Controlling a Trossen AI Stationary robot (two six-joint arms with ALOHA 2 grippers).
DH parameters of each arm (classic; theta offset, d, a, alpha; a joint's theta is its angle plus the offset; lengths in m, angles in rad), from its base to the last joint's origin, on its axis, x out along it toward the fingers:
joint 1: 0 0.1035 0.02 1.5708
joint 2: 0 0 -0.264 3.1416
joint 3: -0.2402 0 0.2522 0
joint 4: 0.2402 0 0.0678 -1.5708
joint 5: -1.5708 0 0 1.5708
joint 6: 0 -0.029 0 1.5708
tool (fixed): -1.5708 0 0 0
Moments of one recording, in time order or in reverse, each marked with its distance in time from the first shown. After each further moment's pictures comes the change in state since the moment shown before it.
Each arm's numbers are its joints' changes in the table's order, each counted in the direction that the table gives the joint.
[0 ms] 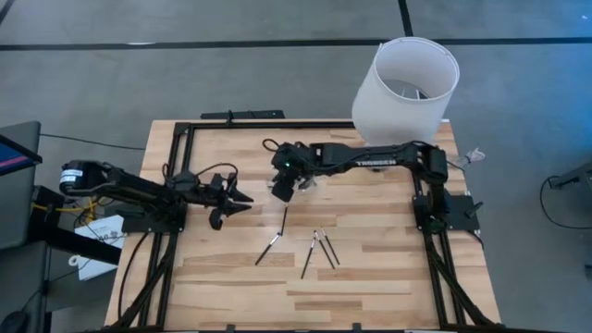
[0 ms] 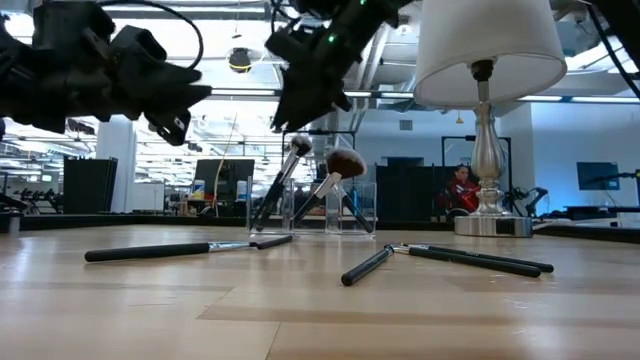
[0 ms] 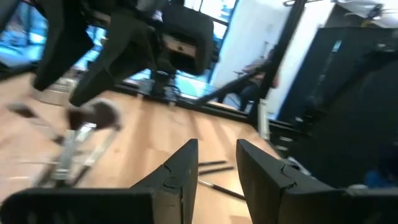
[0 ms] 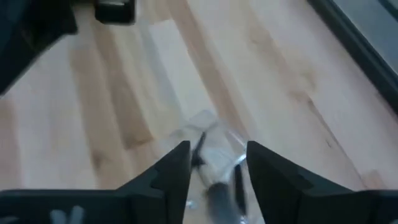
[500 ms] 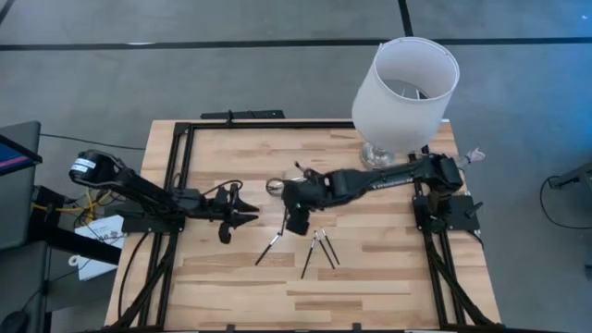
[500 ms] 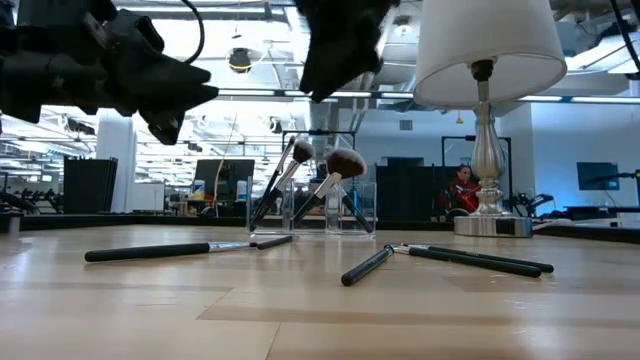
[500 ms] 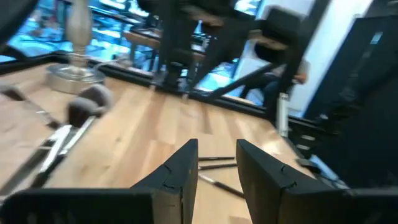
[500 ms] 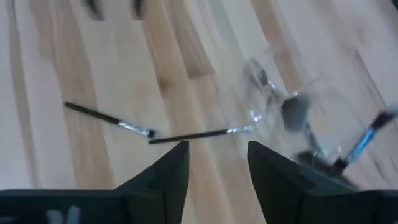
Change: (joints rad) left arm -0.320 -0.117 -0.062 0.002 -0.459 -0.023; right arm 0.234 0.073 0.001 0.236 0.100 -0.147
